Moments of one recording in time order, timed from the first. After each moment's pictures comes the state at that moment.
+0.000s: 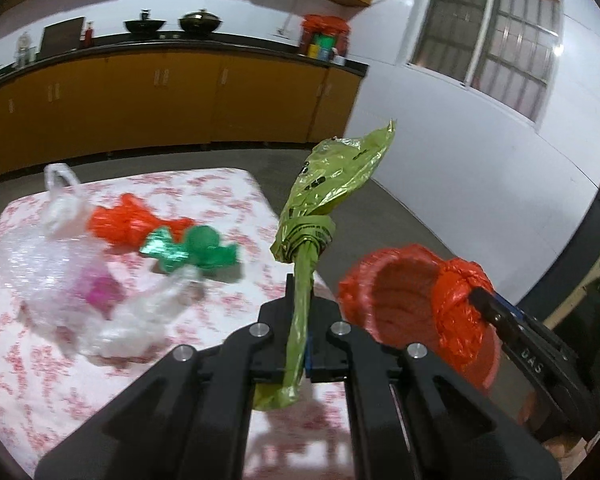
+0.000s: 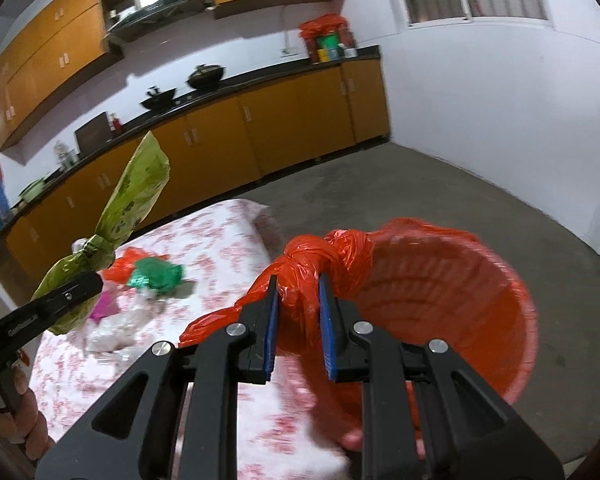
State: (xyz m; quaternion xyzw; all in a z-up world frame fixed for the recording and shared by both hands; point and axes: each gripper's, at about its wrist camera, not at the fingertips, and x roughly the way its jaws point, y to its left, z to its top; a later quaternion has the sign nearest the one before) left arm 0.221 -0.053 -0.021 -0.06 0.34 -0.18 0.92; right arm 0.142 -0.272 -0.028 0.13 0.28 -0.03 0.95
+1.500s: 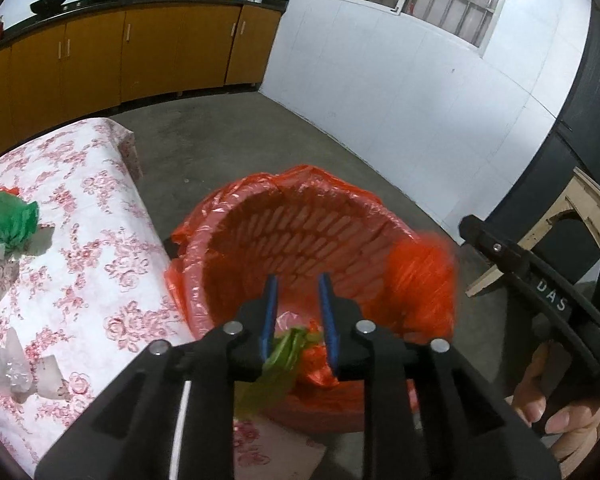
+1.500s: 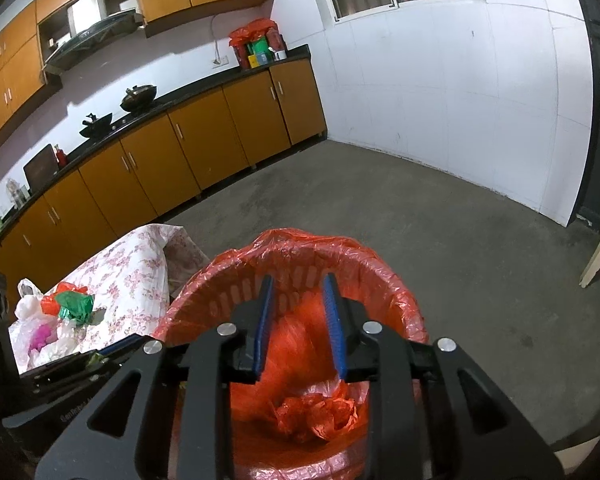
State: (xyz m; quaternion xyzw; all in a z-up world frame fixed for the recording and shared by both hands) left arm 0.239 -0.206 -0.089 -0.02 0.41 -0.30 0.86; right arm 0.128 -0.377 -0.047 0.17 0.28 -0.12 0.94
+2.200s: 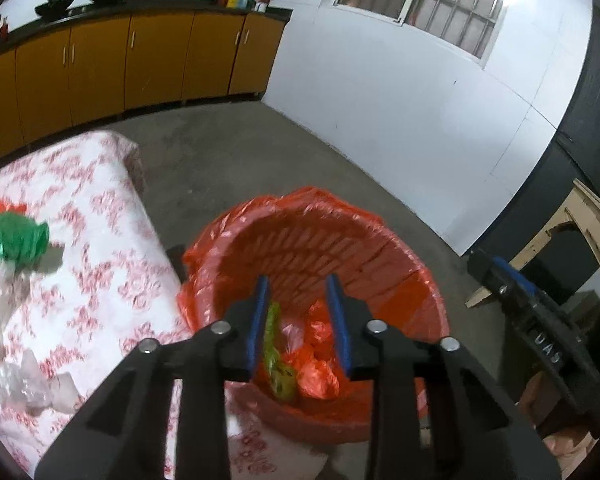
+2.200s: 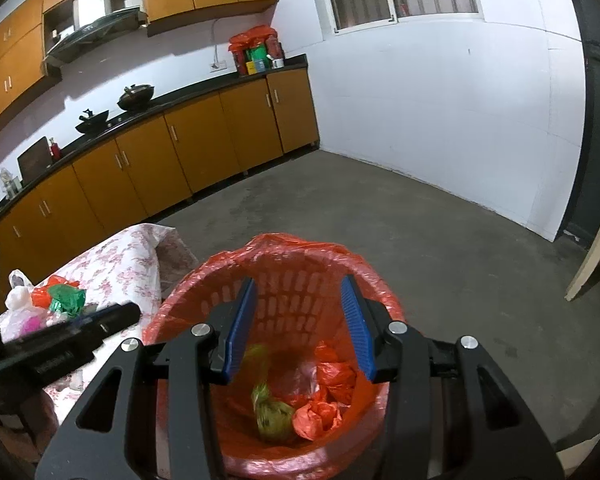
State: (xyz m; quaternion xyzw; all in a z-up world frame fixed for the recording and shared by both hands) left arm 0.246 -0.202 -0.063 -0.03 0.39 -0.30 0.87; right arm 0.118 -0.374 -0.039 0.14 0.27 -0.14 0.94
